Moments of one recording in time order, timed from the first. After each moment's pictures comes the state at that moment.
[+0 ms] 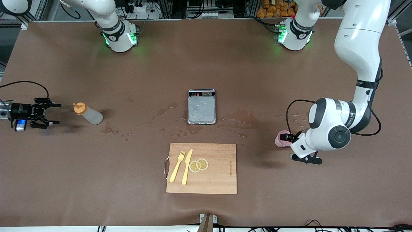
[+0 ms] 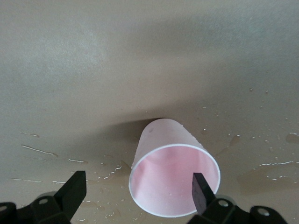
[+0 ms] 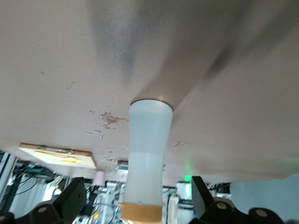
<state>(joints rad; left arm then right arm) -0.08 0.66 -0.14 -1.56 0.02 2.03 -0.03 -0.79 0.77 0.16 -1.54 0.59 1.49 0.50</state>
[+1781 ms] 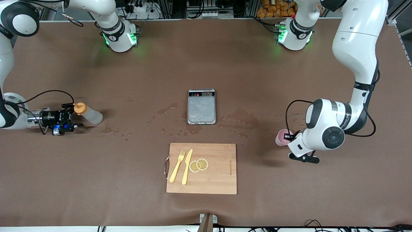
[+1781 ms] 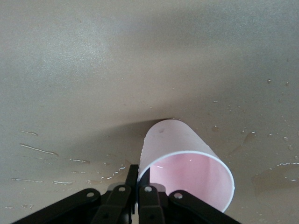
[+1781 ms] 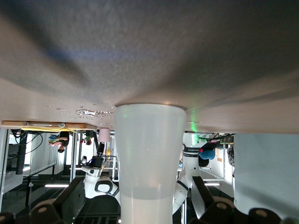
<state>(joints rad) -0.09 0.67 -0.14 -1.57 0.06 2.03 -0.04 -0.75 0.98 0.18 -1.50 0.71 1.38 0.49</state>
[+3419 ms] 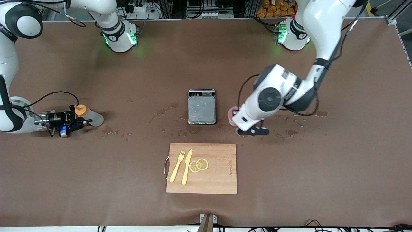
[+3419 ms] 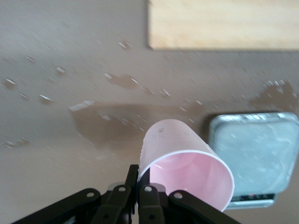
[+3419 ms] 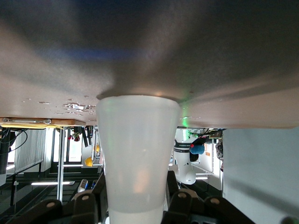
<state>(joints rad) -0.30 0.56 -0.37 -1.56 0.04 1.95 -0.62 -0.71 0.98 0.17 -1.50 0.71 1.36 0.50</state>
